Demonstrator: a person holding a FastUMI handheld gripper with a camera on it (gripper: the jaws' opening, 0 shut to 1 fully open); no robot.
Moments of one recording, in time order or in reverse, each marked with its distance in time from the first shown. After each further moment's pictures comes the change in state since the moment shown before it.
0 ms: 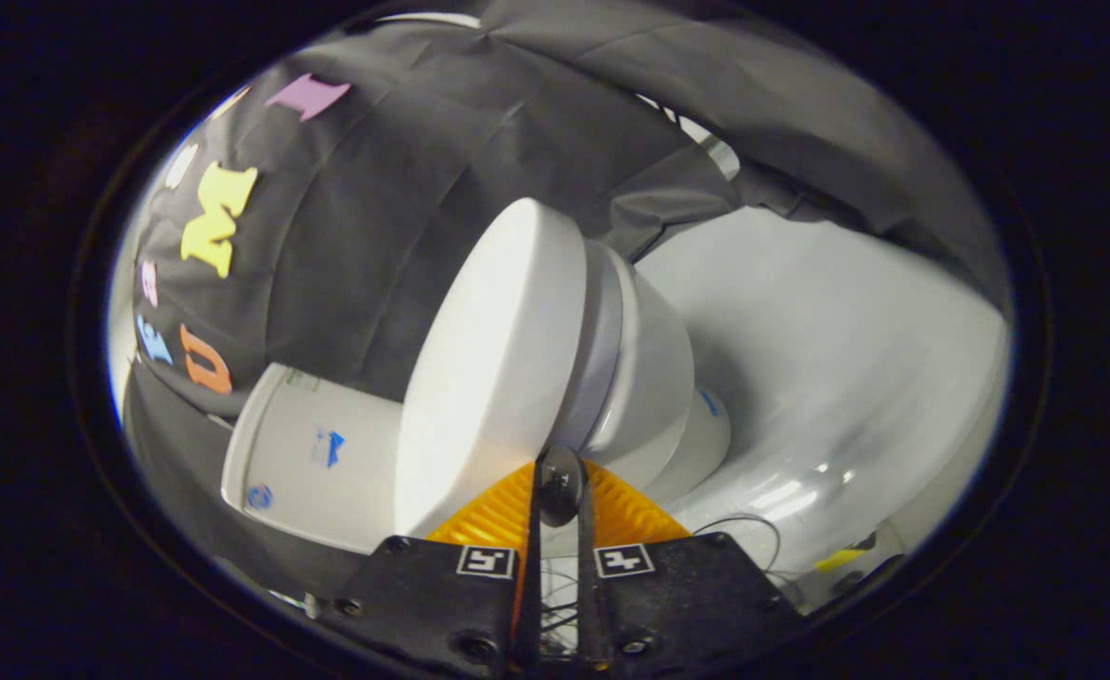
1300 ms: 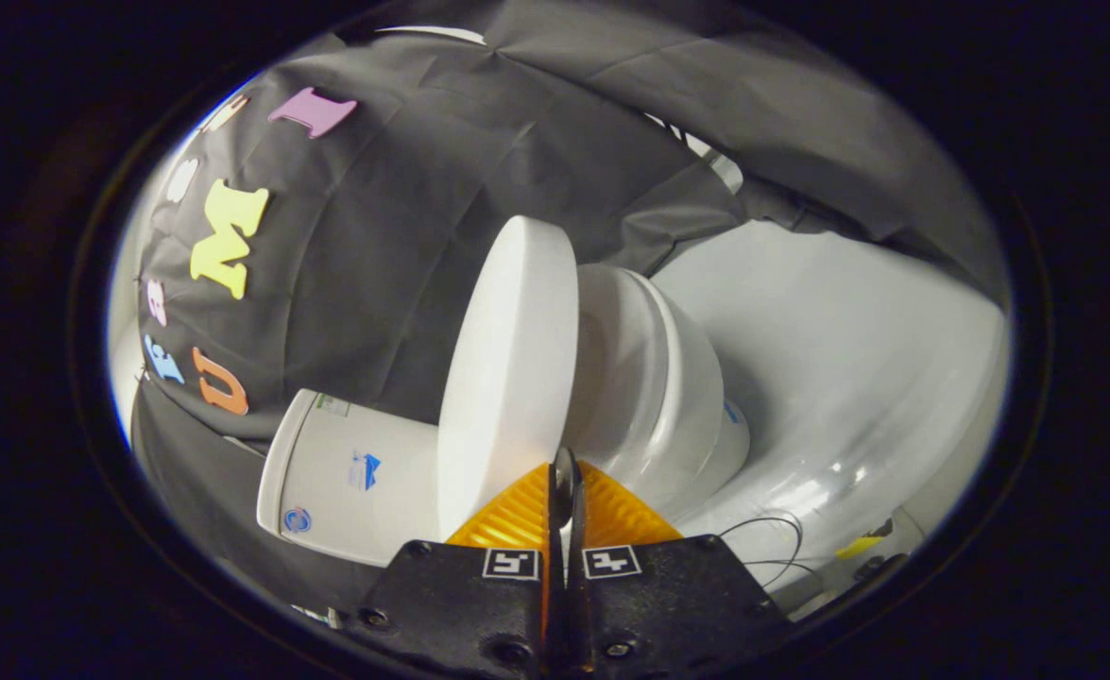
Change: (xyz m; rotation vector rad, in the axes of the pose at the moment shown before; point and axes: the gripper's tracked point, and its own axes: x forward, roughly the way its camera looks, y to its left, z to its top) arm -0.021 0.051 0.006 -0.070 -0.062 -0.015
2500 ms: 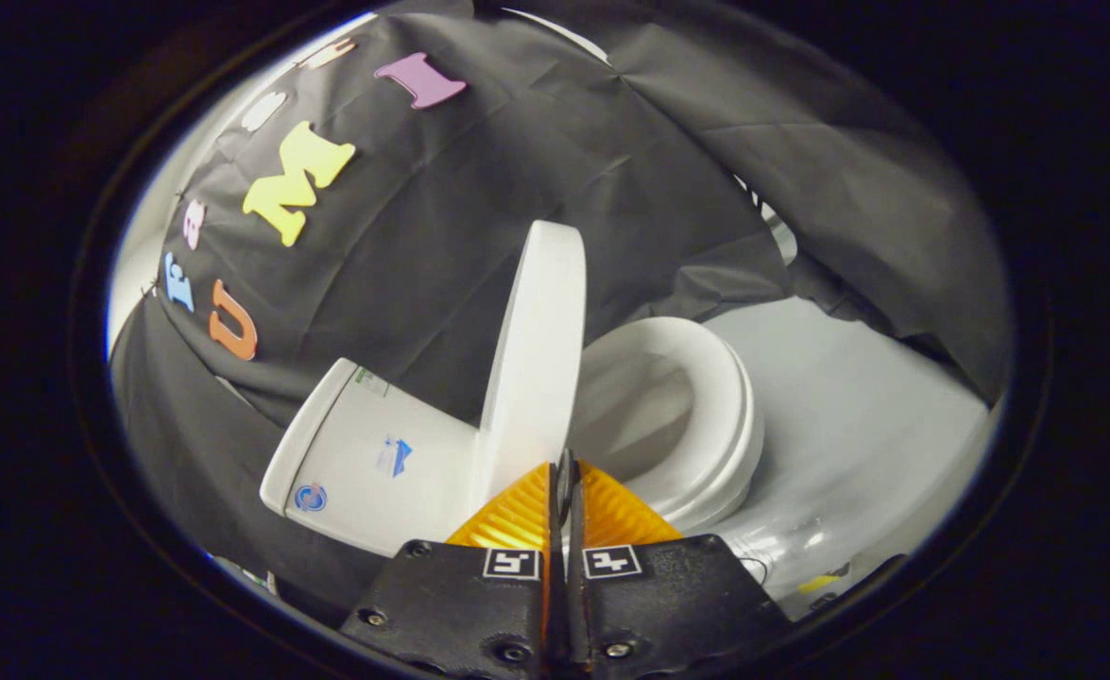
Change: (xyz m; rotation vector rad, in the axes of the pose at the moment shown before) arm -0.030 0.092 -0.001 -0.220 -0.076 0.008
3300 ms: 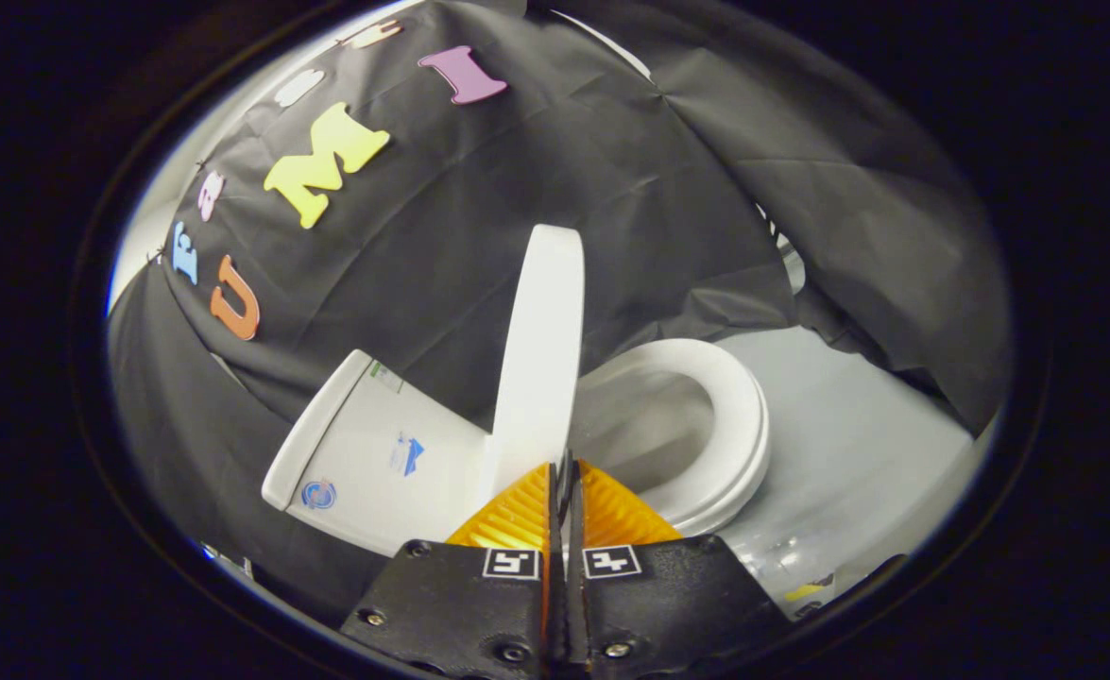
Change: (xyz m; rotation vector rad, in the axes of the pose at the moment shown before) arm -0.008 0.046 -0.001 -0.095 -0.033 -0.031
